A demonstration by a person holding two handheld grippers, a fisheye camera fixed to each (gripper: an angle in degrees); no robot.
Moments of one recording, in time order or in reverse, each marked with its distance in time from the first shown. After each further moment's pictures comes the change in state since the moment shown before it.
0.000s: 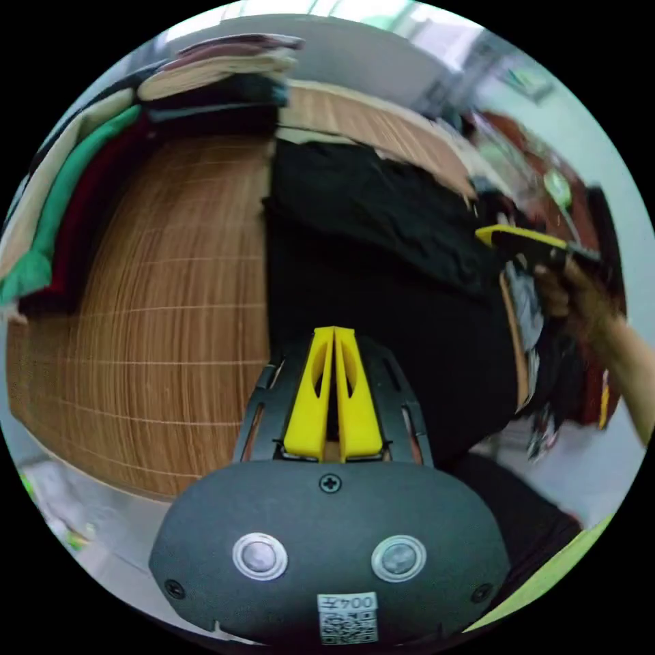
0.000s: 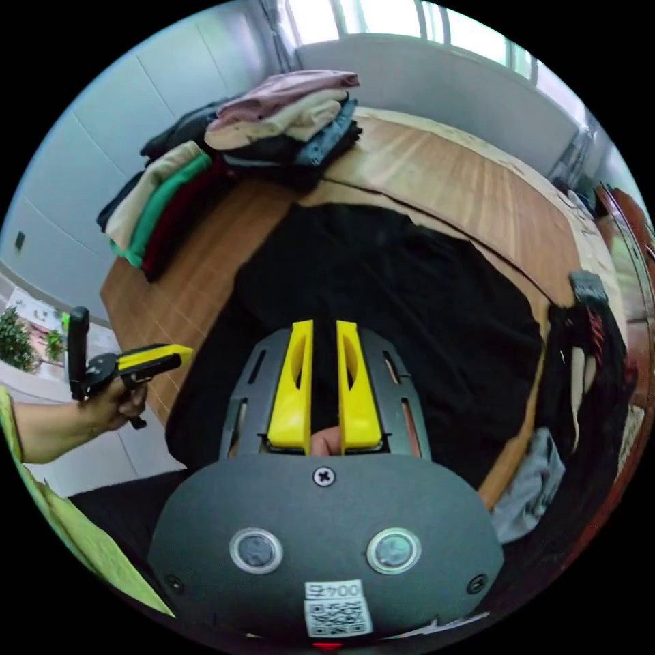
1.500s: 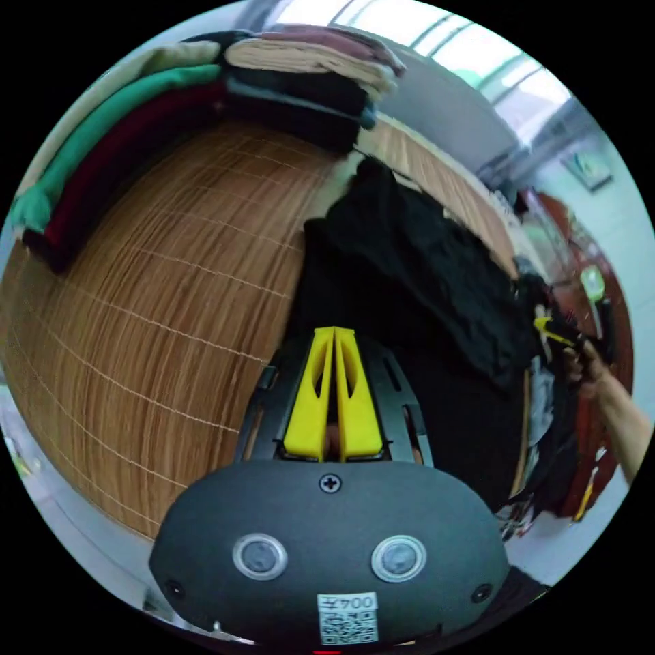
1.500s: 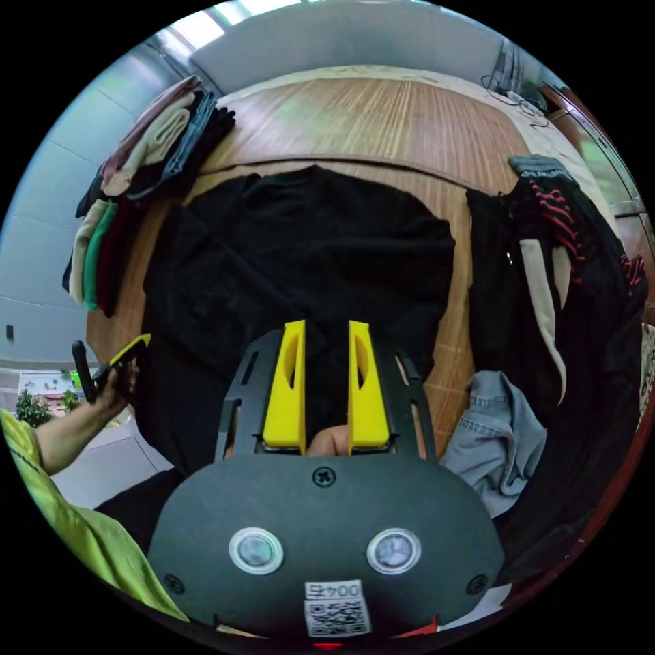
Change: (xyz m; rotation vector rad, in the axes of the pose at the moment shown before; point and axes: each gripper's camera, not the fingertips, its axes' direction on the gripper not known) left arm 0.086 -0.079 -0.212 0.062 -0.133 -0.116; right arm 0.205 0.064 -0.021 -0.140 -0.019 0.263
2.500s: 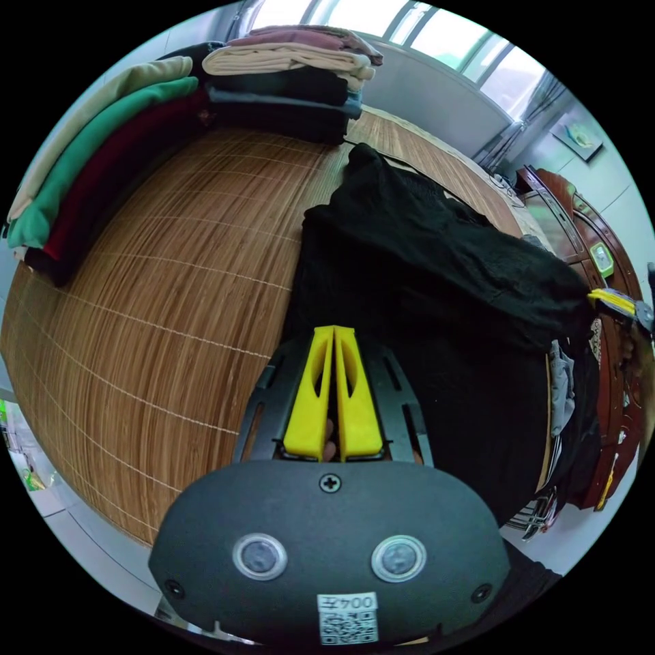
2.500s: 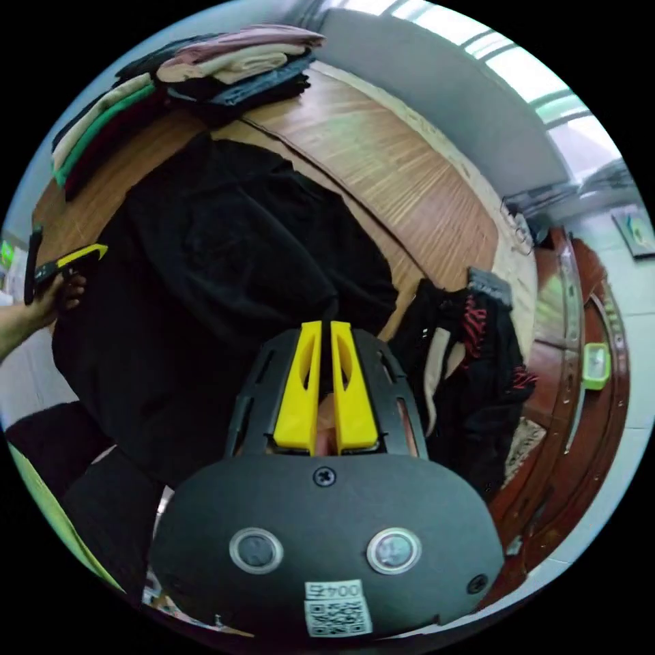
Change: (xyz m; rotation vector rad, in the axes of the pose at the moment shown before) left arm 0.052 0.100 0.127 0.048 -0.024 0.016; right arm -0.117 0.006 -0.050 -0.015 0.464 -0.388
